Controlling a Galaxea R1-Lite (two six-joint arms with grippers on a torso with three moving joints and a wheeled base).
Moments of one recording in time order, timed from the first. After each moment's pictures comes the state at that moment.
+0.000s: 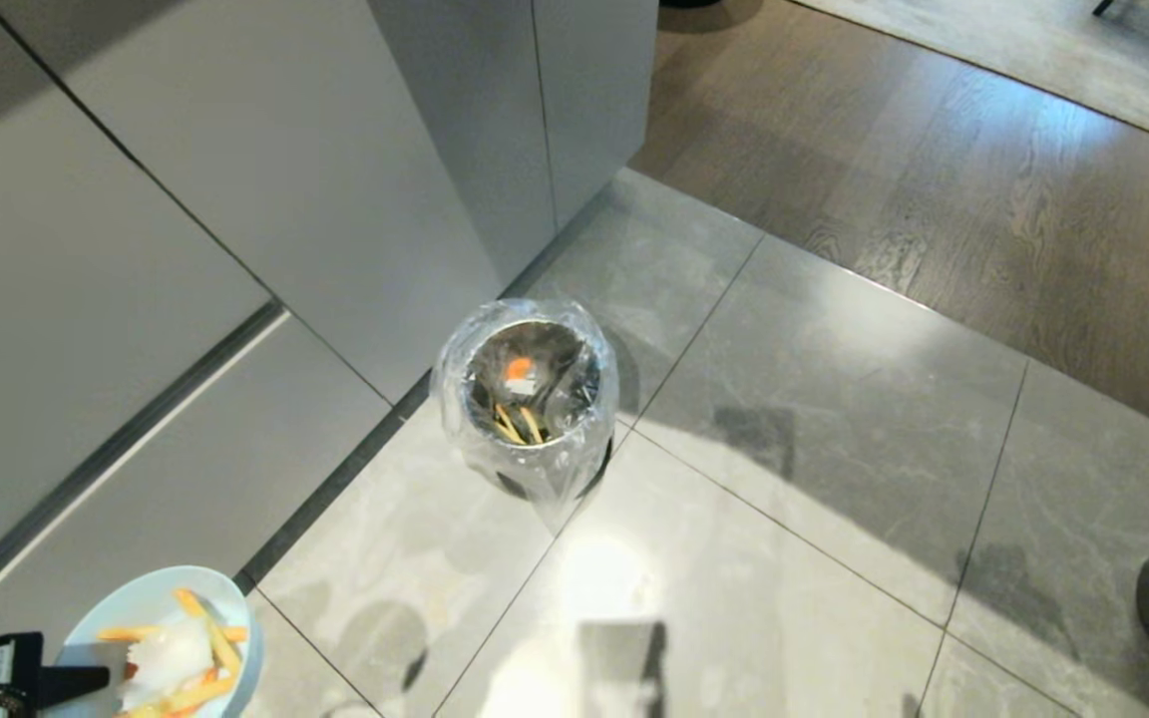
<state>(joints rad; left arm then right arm) 0.41 1.15 -0.61 0.49 -0.38 0.08 0.00 0.00 0.00 -0.01 -0.06 0.10</state>
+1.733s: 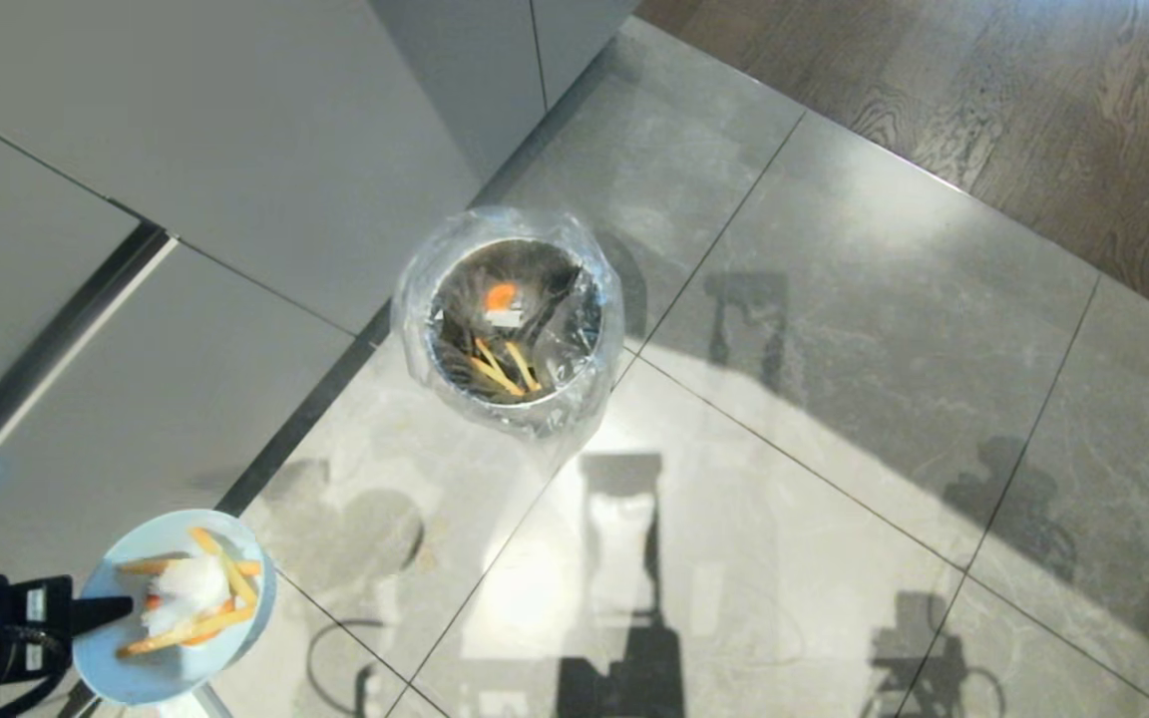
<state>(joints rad) 0.38 1.21 -0.55 0.20 -0.39 0.07 0.00 0.00 0.00 -0.01 -0.06 0.10</state>
